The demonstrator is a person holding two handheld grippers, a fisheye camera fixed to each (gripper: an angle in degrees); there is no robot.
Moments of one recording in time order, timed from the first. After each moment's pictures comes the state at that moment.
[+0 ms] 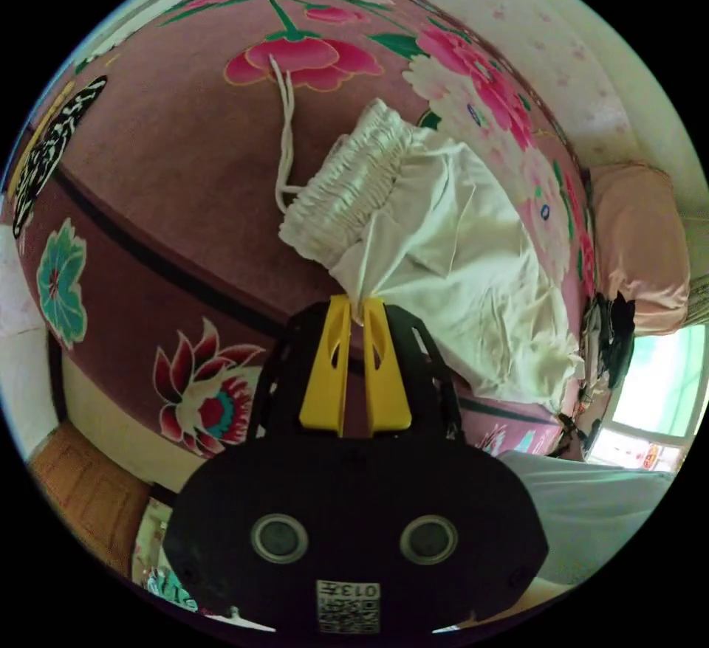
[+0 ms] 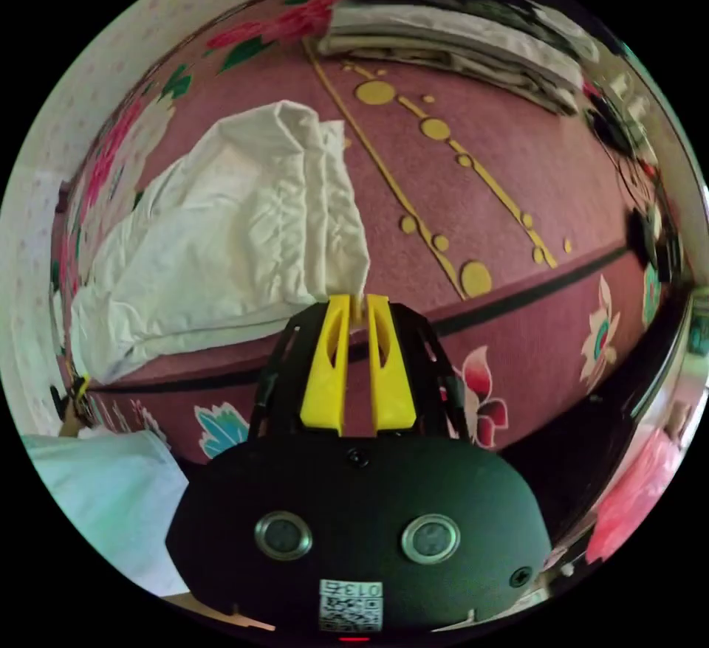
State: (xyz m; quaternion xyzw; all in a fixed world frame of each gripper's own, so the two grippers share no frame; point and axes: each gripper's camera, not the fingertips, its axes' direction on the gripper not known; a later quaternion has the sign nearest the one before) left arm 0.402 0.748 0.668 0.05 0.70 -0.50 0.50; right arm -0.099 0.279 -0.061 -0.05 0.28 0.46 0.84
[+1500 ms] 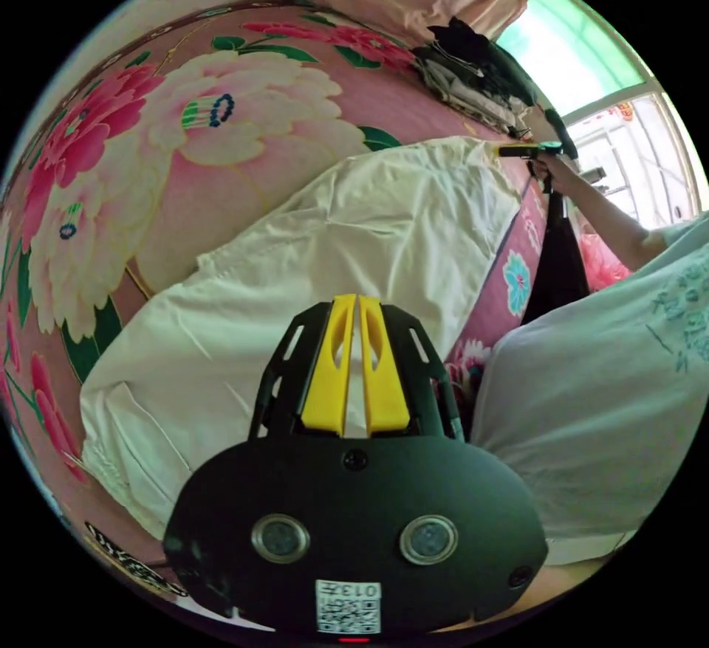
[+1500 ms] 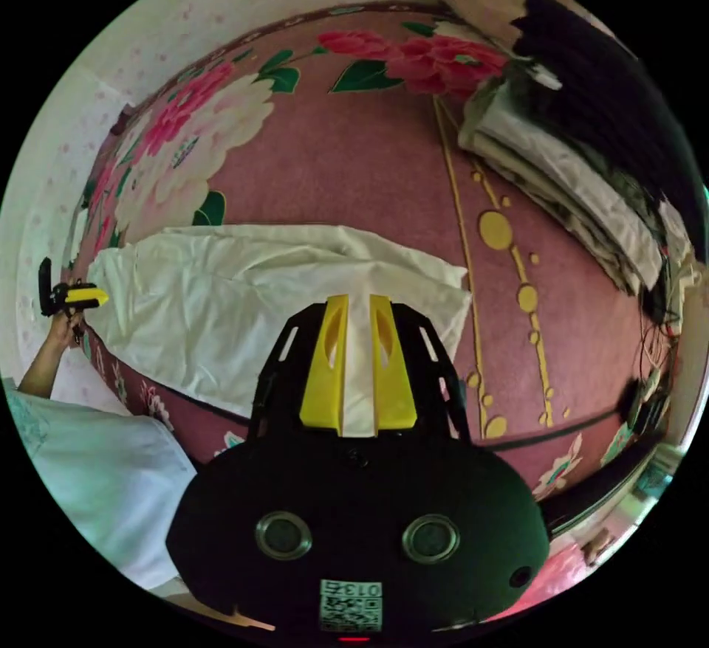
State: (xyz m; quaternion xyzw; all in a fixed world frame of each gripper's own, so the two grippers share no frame) left arm 0.259 0.450 0.375 0.36 0.64 -0.06 0.68; right arm -0.186 0.076 -0.165 -0.09 0.27 0.29 0.91
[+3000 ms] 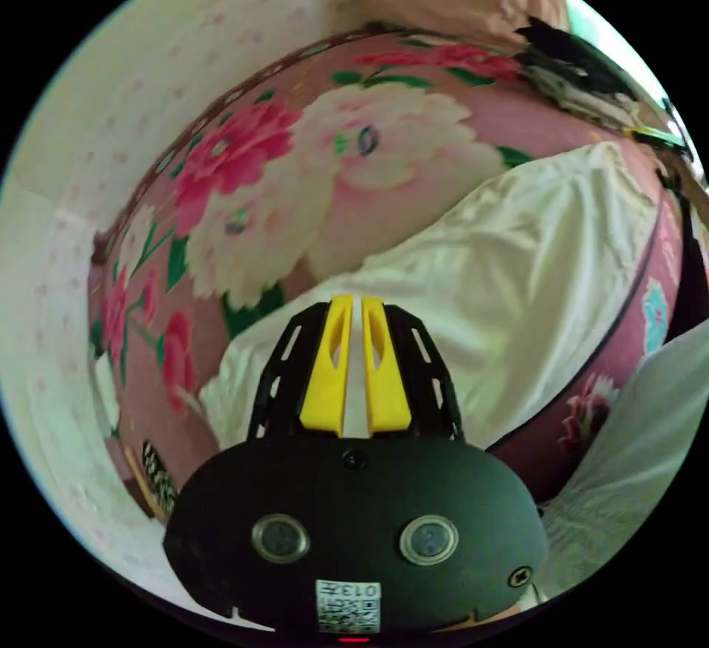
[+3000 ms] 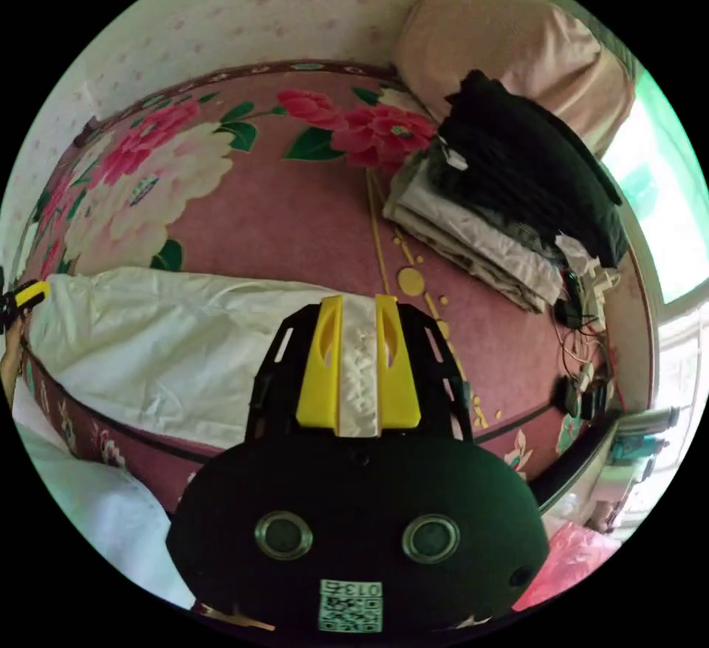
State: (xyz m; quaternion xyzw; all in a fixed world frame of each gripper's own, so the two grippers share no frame) left arm 0.291 0.555 0.389 0.27 0.43 -0.25 0.82; right arm -0.406 -0.101 -0.267 -0.01 0.43 0.26 0.86
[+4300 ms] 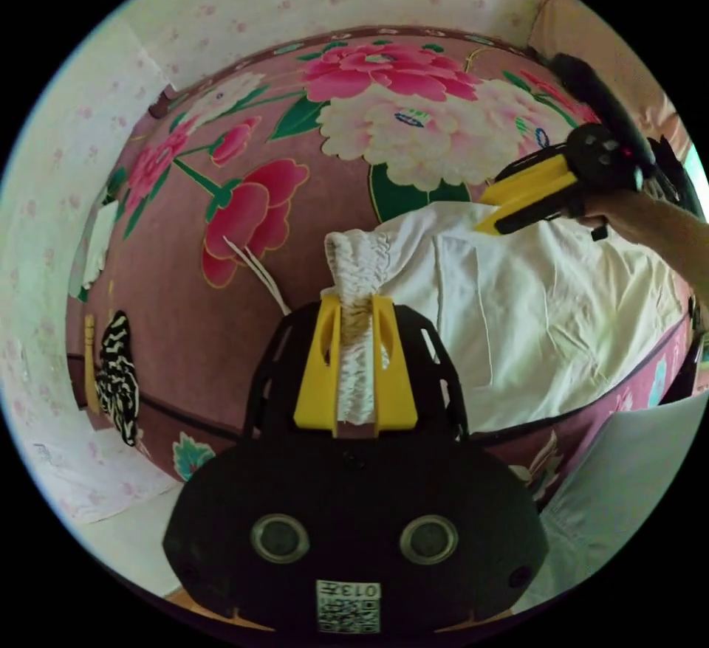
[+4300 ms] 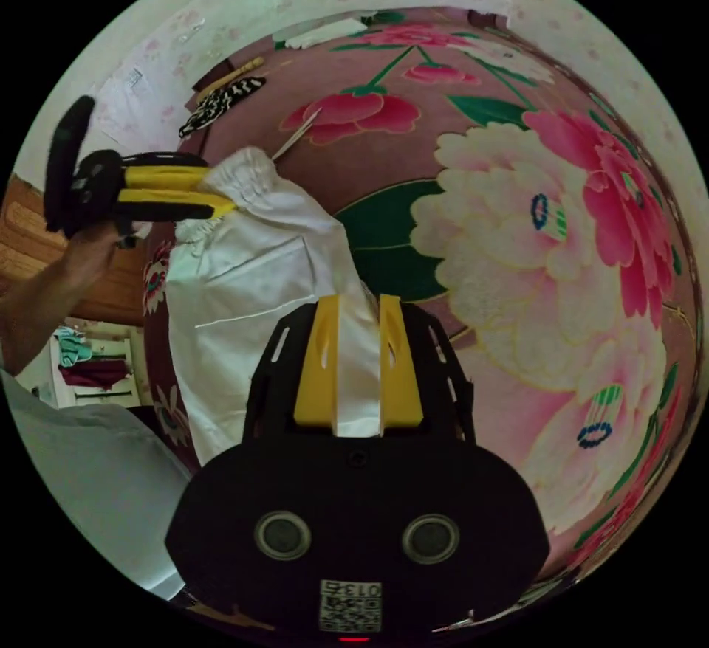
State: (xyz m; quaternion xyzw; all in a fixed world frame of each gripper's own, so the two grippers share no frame) left arm 0.382 0.743 0.597 0.17 0.50 -0.39 0.76; right arm -0.695 -0.658 0.195 -0.23 0.09 -0.22 0.95
